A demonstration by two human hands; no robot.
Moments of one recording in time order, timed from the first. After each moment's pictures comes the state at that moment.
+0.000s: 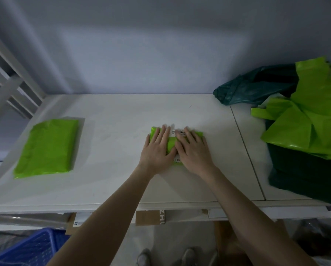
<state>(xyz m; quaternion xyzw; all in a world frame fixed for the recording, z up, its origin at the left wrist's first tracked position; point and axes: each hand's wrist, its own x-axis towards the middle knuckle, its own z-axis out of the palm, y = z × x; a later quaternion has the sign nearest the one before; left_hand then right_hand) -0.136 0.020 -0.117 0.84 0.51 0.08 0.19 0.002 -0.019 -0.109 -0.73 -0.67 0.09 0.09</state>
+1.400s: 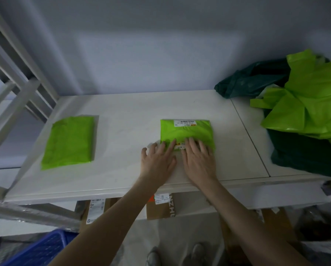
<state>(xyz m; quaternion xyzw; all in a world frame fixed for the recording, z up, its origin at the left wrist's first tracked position) -0.196 -0.044 -0.102 0.87 0.48 -0.01 0.01 -0.057 -0.084 -0.117 -0.75 -0.63 -0.13 0.12</state>
